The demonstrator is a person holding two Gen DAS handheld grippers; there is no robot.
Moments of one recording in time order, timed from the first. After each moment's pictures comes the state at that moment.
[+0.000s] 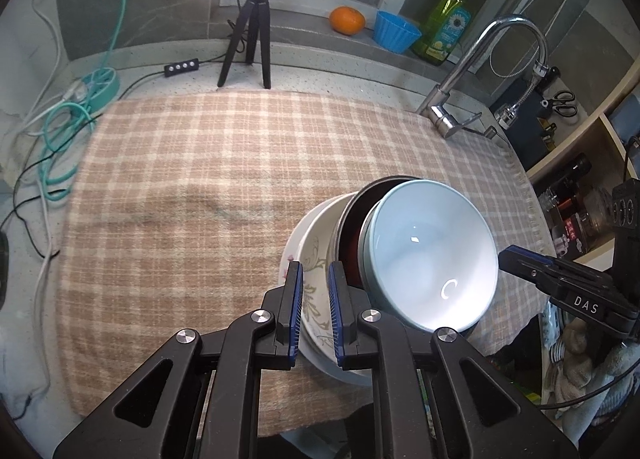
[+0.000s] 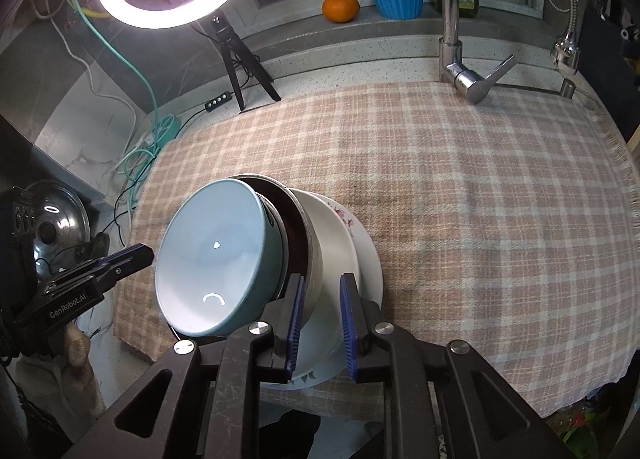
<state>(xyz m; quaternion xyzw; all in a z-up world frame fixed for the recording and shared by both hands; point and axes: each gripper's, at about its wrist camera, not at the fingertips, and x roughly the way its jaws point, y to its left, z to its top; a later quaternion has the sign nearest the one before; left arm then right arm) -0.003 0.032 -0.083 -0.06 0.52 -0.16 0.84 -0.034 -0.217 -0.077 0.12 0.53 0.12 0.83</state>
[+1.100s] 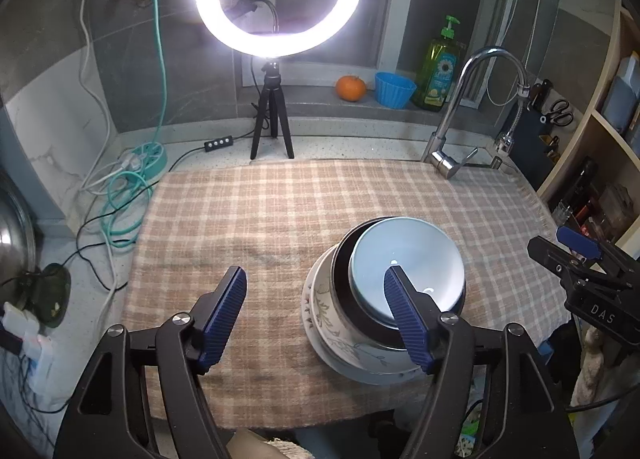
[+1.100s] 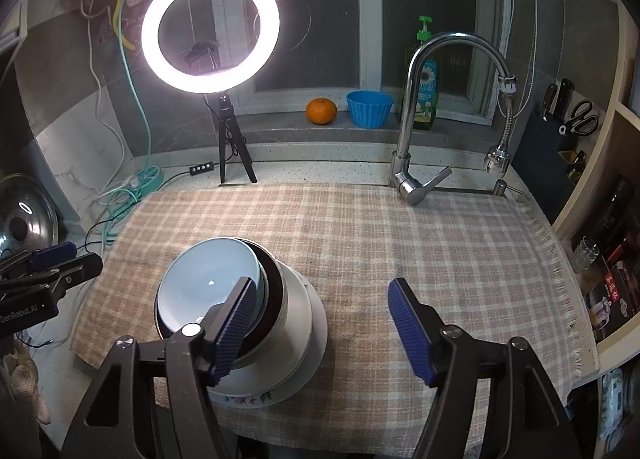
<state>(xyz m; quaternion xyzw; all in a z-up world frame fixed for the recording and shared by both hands) -0.056 0.023 -0.023 0.00 0.41 -0.11 0.90 -0.091 -0.220 -0.012 0.04 0.39 0.05 0.92</state>
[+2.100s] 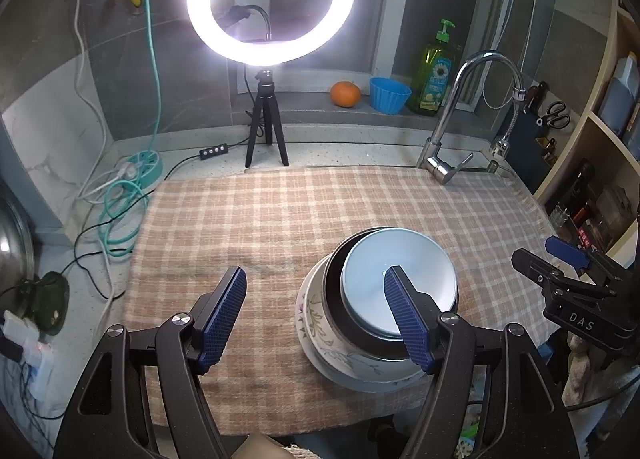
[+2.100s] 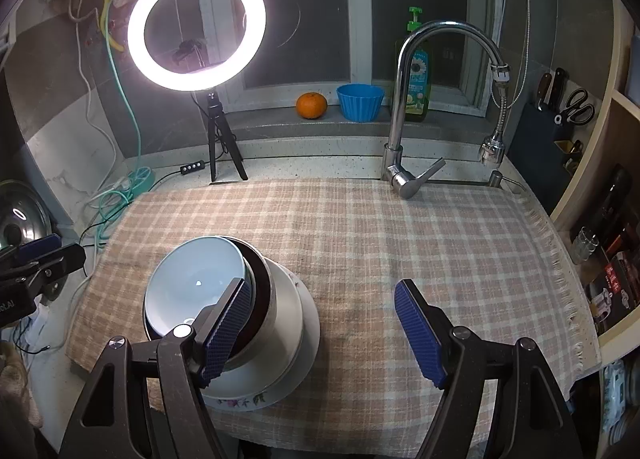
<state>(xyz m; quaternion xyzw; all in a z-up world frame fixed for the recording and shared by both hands) -0.052 0.019 -0.020 0.00 0.41 -0.12 0.91 -0.082 -0.228 -0.024 0.04 0.40 0.04 0.91</state>
